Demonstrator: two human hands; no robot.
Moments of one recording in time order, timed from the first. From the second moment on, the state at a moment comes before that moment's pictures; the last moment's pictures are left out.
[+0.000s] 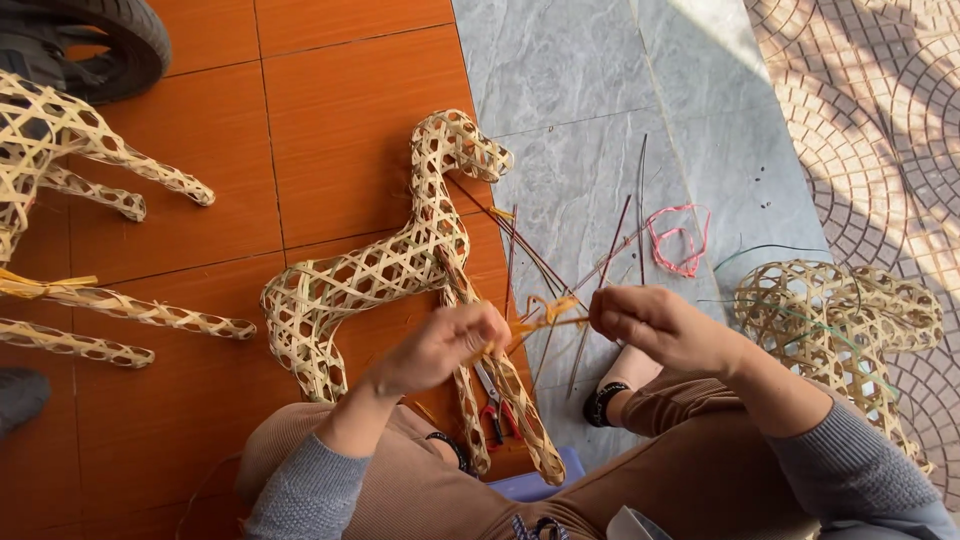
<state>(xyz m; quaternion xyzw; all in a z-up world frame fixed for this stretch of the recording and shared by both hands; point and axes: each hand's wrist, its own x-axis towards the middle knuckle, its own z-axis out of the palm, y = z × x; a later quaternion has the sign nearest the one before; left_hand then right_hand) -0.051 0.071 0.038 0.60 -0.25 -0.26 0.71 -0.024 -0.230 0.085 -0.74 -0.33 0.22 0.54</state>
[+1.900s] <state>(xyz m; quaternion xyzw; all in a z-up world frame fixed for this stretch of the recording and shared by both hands) -0.041 0.013 0.068 0.74 -0.05 -0.16 0.66 -0.003 -0.170 0.068 -0.85 -0.13 -0.02 0.51</state>
